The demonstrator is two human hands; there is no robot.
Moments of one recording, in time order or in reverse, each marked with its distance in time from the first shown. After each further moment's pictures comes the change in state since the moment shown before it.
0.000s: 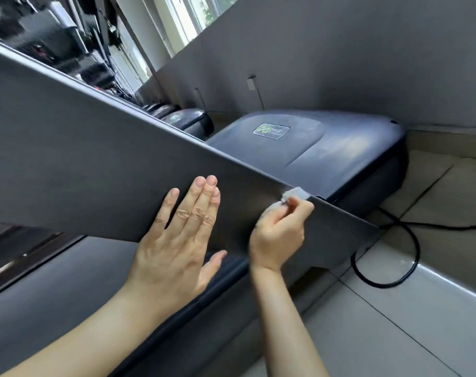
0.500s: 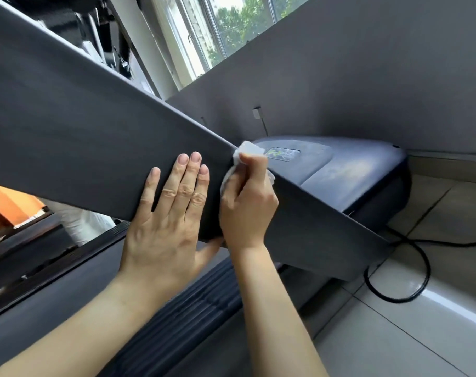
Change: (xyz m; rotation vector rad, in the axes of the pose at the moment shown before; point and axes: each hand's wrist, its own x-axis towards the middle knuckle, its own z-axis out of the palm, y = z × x) left_hand -0.018 -0.067 -0.026 -0.009 0.114 -0.143; right_hand -0.041 -0.111 0.038 0.102 -0.142 -0.539
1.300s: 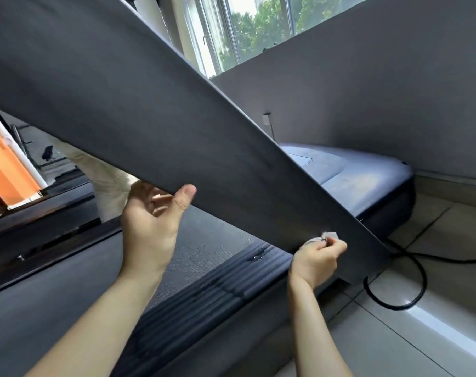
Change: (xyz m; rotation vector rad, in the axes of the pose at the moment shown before) left_hand -0.037 -0.041 0.001 -1.527 0.355 -0.952; right_hand -0.067 0.093 -0.058 -0.226 0.208 0.907
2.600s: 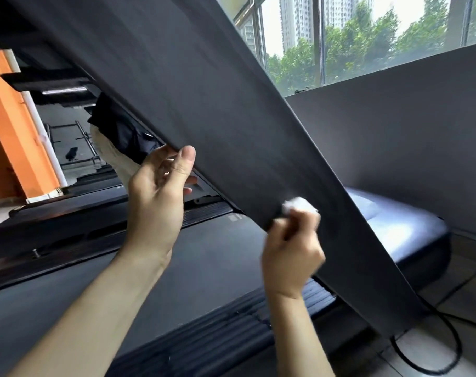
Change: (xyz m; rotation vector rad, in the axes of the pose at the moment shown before) left_hand 0.051 0.061 -0.070 -0.176 0.073 0.062; right_hand -0.149 -0.105 0.026 0.085 -0.114 -1.016
